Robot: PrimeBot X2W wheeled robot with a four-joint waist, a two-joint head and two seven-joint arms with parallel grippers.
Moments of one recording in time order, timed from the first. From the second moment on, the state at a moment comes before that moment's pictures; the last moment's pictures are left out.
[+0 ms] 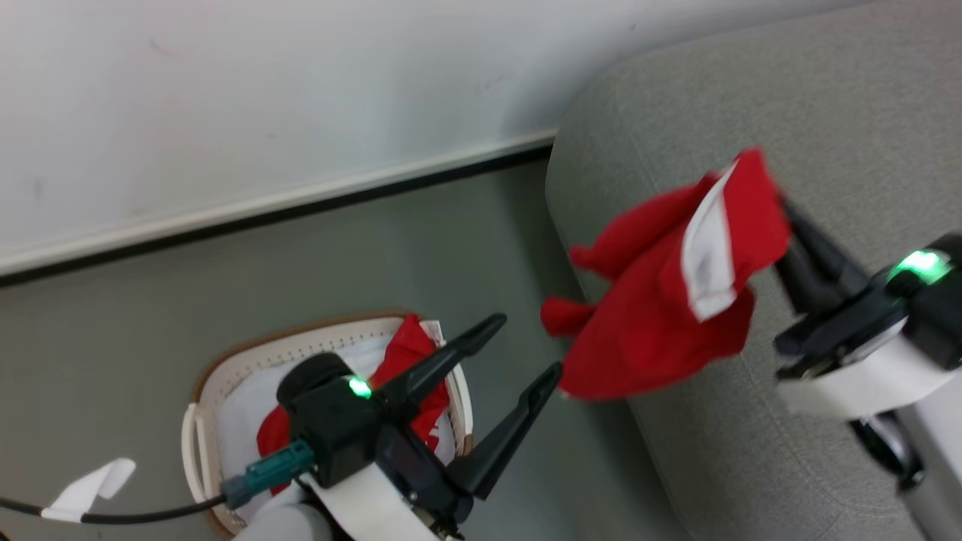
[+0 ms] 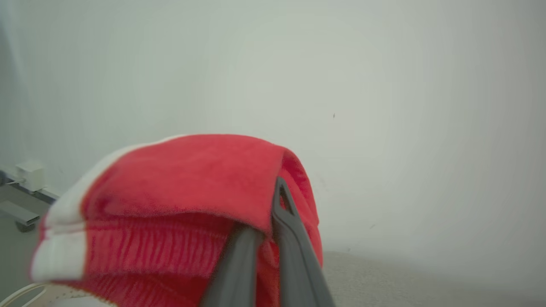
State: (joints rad) left arm -0.34 0.38 -0.65 -0.26 -0.49 -0.10 -0.06; right arm -0.53 -0.43 0.50 0.08 0.46 0.13 -0.26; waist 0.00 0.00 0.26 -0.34
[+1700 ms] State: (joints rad) left arm -0.50 0.42 -0.60 -0.26 -0.58 -0.07 -0.15; right arm -0.91 -0.09 -0.73 0.64 -0.52 0.13 -0.12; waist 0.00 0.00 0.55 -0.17
